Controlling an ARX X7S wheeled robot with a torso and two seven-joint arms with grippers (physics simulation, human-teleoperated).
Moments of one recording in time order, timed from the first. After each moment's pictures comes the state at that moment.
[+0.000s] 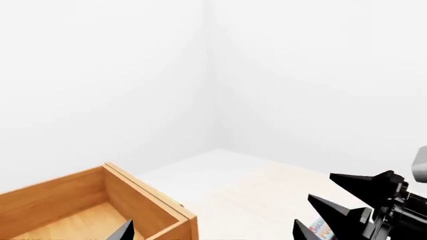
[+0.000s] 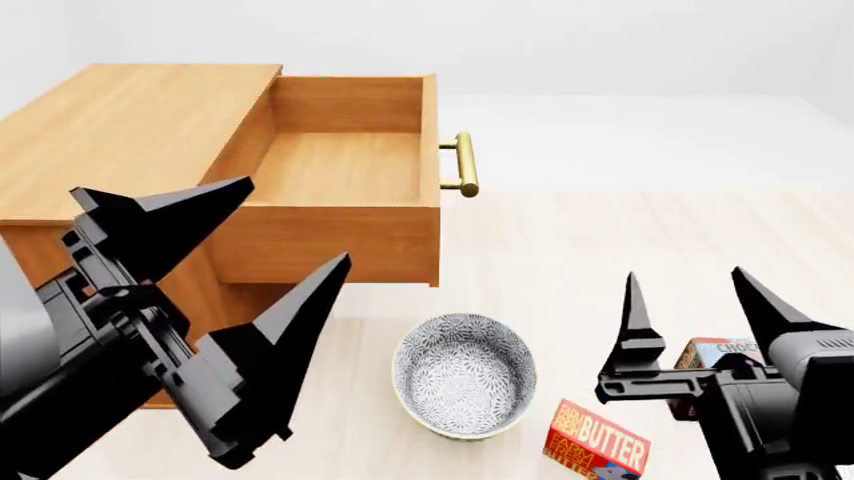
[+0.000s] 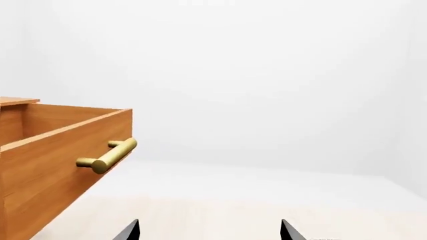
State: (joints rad) left arm -1.19 -1.39 1.18 0.85 -1.42 0.10 -0.27; right arm -0.01 0.66 0.03 -0.87 0.70 0.53 0.50
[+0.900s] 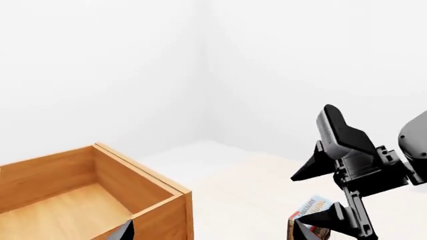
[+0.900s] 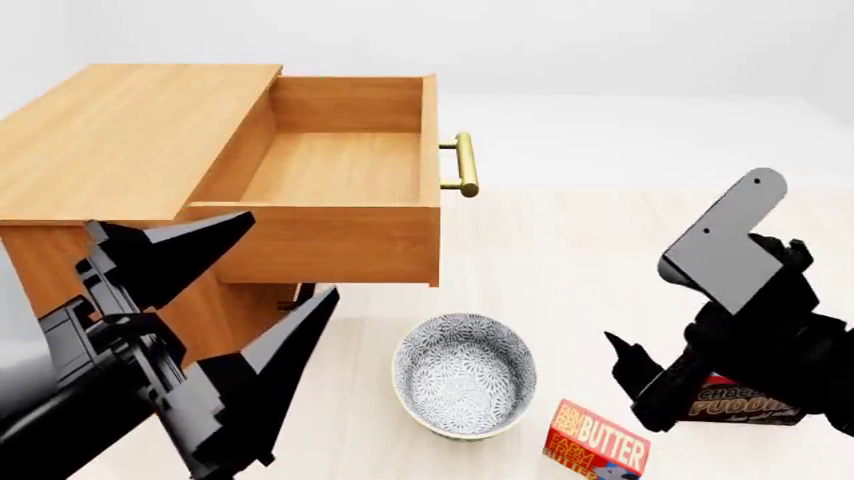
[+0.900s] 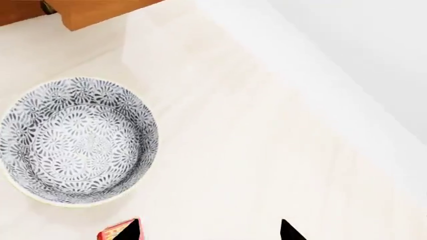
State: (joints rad) left arm -1.08 -1.44 1.23 0.80 -1.37 0.20 -0.14; right arm 1.05 1.04 -0.48 -0.60 1.29 1.43 0.19
